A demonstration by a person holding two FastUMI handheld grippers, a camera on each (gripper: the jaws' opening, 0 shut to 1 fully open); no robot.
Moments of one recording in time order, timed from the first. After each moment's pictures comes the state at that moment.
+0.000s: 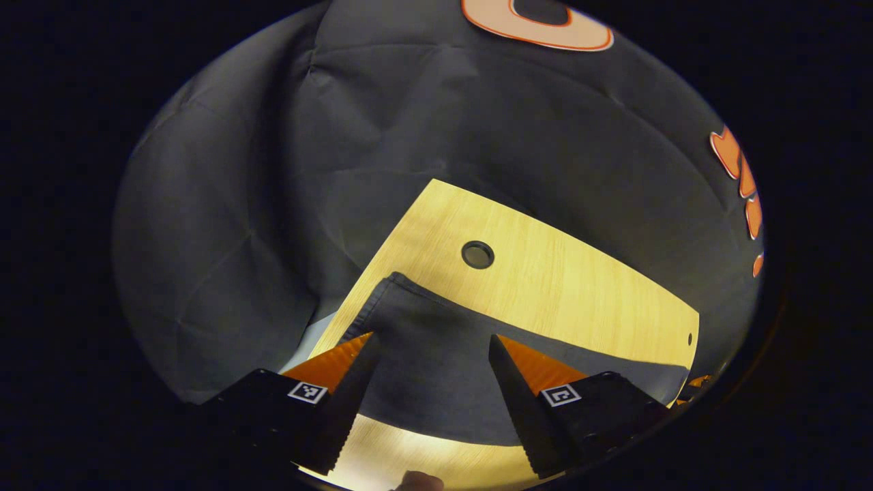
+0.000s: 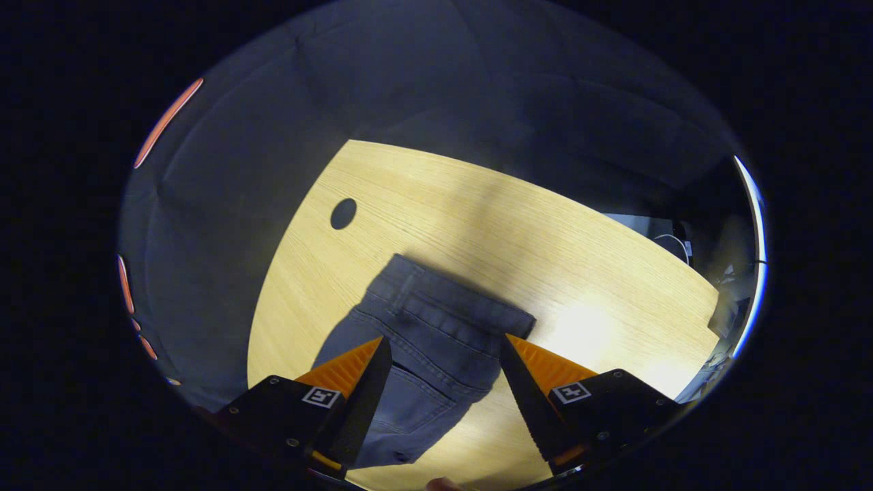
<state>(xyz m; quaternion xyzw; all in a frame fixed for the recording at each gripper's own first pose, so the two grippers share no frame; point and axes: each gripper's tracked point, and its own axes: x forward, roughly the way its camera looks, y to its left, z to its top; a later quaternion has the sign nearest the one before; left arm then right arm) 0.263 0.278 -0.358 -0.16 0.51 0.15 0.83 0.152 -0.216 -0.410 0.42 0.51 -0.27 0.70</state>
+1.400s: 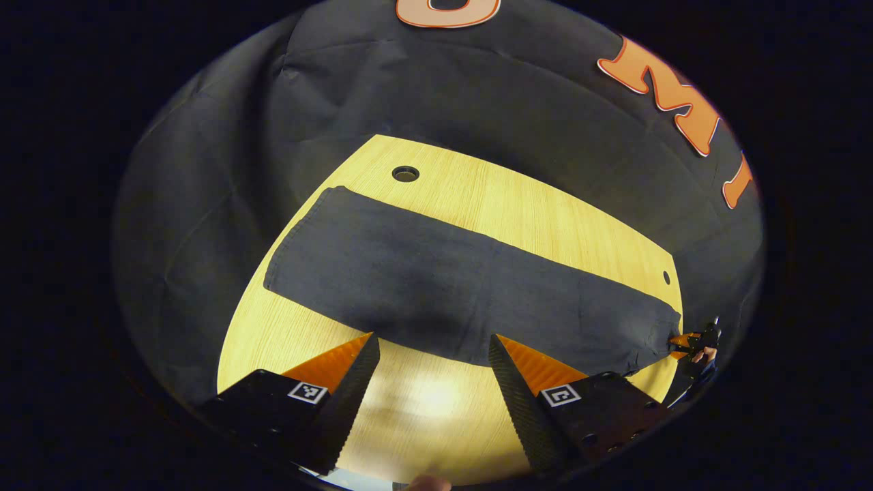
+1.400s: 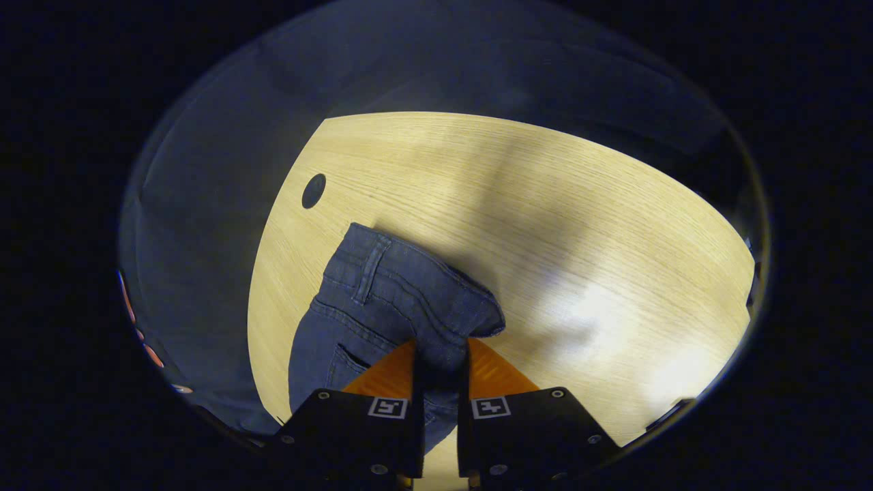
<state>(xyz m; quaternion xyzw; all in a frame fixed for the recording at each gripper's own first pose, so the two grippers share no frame) 0.133 0.146 -0.336 -0.16 0.53 0.08 0.83 0.147 -0.194 -0.466 0.47 0.51 -0.25 0.67</state>
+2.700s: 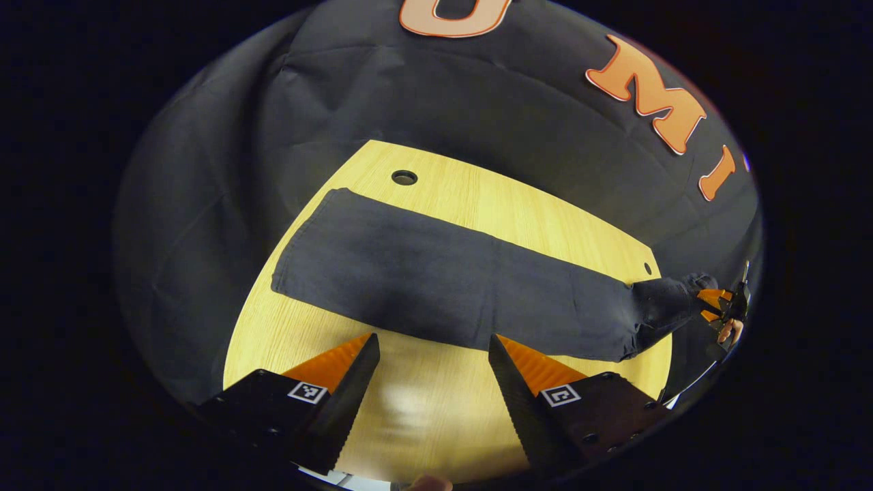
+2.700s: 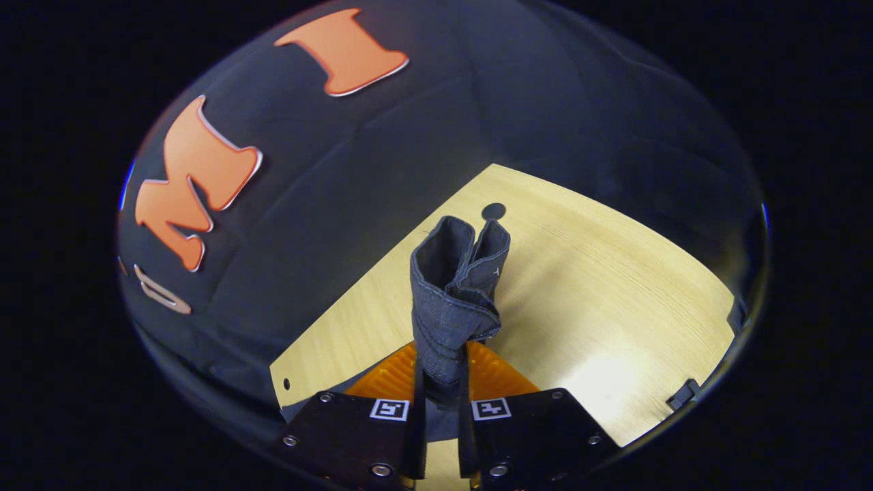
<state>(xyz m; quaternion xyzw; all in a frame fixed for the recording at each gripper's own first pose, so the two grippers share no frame) 0.100 0.184 -0.337 -0.18 0.50 0.04 0.84 0.169 -0.051 -0.250 0.35 0.38 -0.12 0.85</state>
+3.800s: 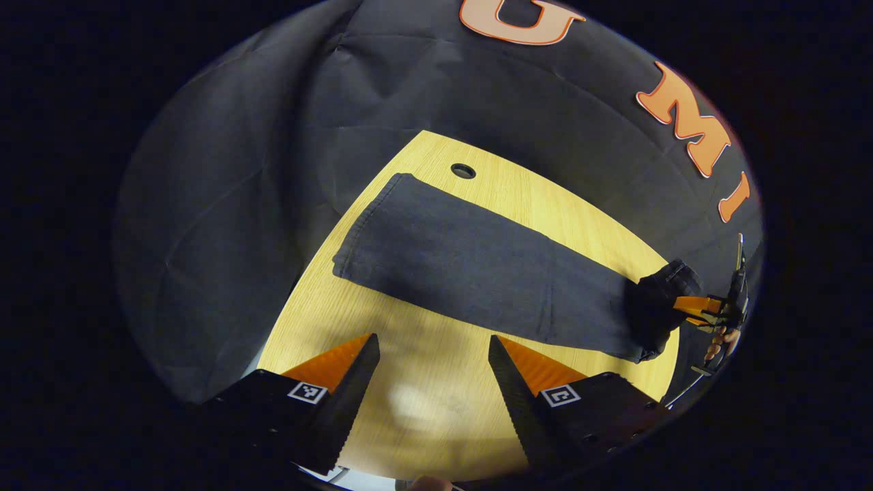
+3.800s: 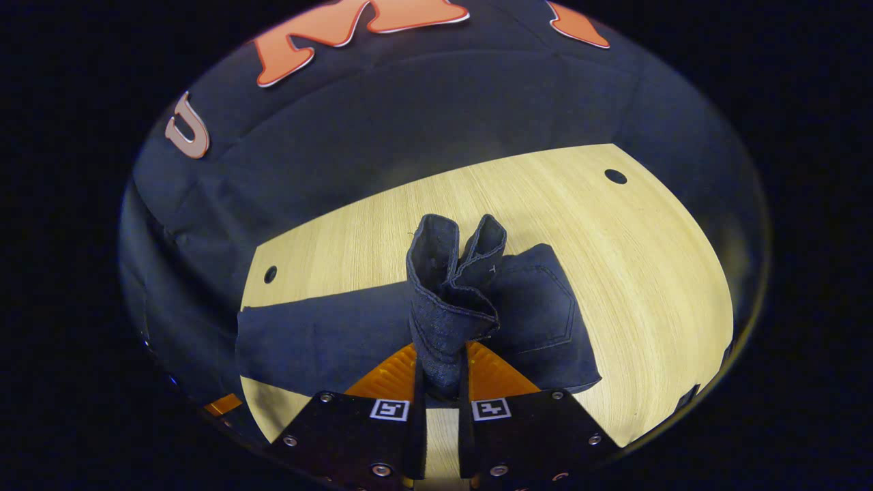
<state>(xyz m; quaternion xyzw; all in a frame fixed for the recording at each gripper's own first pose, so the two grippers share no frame) 0.067 0.252 -0.363 -0.20 0.52 0.08 0.83 0.160 0.164 -0.300 0.17 0.49 0.00 0.85</state>
